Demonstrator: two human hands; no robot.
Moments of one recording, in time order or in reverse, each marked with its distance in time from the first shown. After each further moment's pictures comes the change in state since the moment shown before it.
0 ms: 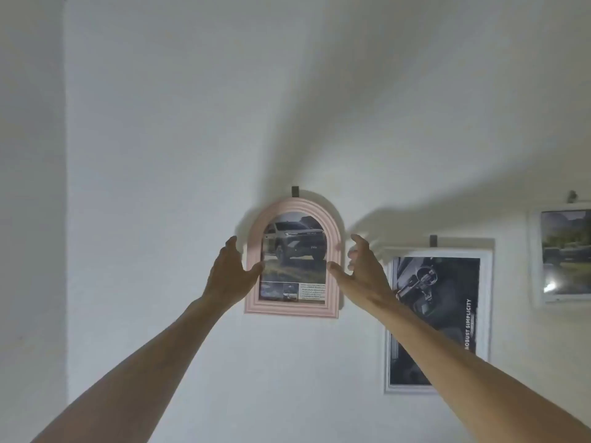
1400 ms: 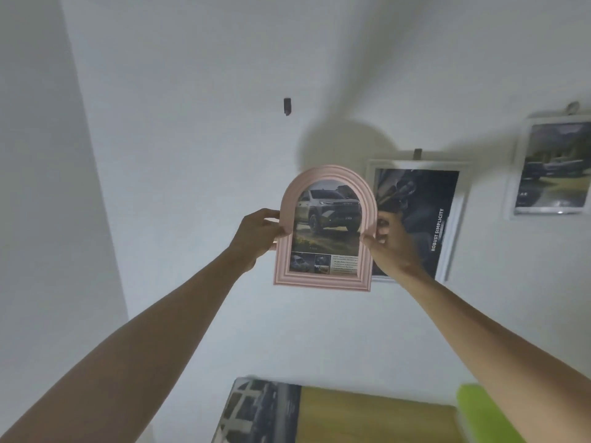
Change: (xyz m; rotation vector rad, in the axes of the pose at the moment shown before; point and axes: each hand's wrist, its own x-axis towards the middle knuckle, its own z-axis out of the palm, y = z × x) left_hand -0.147 0.052 0.027 -0.619 -0.274 -0.326; right_hand -0.119 0.082 -0.058 0.139 -0.055 0.140
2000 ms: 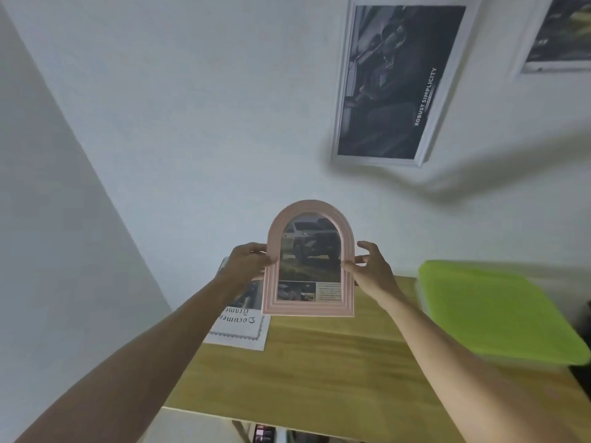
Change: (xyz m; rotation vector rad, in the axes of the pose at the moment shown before) left_hand -0.149 -0.205 0.094 0.061 -0.047 -0.511; right_hand -0.192 0.177 0.009 -0.030 -0.363 0.559
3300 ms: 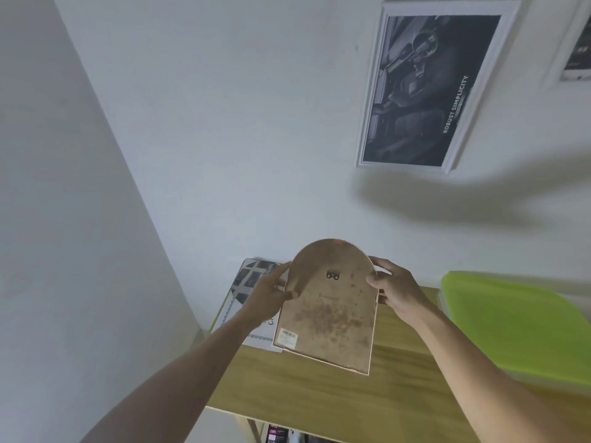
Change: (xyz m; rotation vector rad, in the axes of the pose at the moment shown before) left_hand -0.017 -0.059 0.000 0.166 -0.082 0.200; right_hand -0.004 0.008 0.004 0.438 -0.191 0.065
